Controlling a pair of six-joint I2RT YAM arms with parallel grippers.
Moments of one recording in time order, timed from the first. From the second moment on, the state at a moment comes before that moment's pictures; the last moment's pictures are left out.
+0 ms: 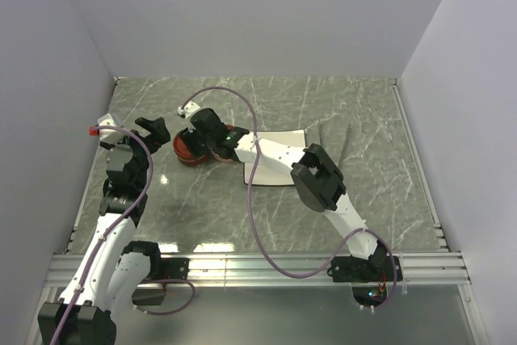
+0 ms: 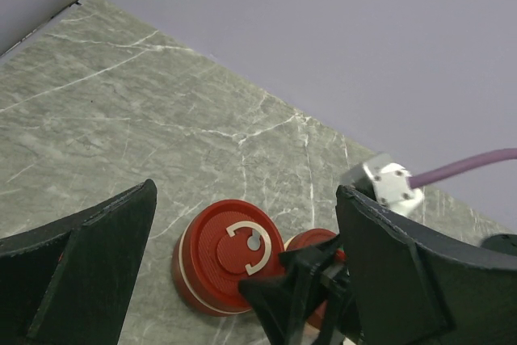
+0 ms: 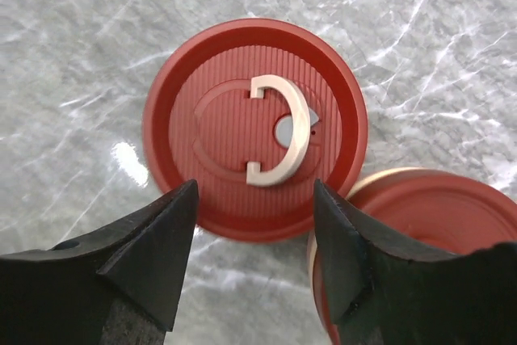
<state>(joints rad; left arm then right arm) -0.08 0.73 0.53 0.21 -0.25 -0.52 0.94 2.33 1.96 -0.23 0.08 0.09</state>
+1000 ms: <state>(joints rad) -0.08 0.72 0.50 0.23 -0.25 -0.52 0.49 1.39 0.85 0.17 0.28 0.17</state>
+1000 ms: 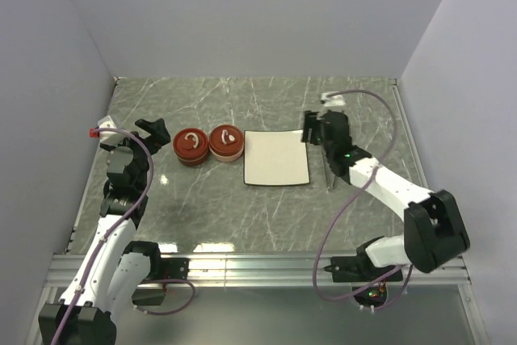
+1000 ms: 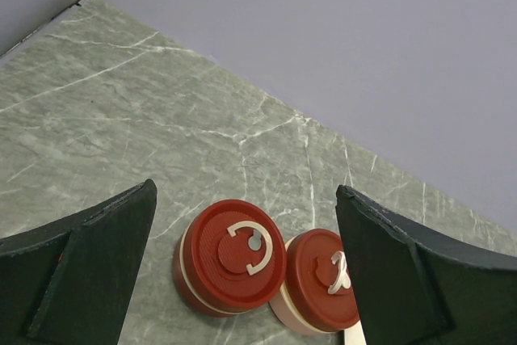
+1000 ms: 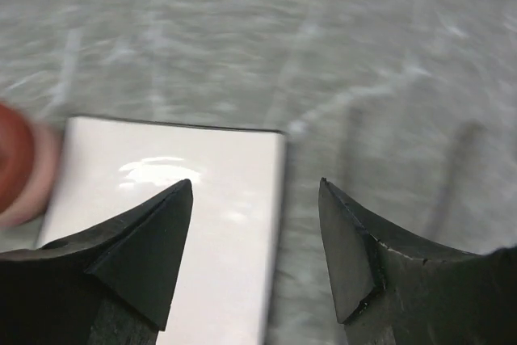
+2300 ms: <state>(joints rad) -0.08 0.77 0.51 0.20 -0.28 -0.52 0.29 0.96 0.70 0.11 0.24 0.28</state>
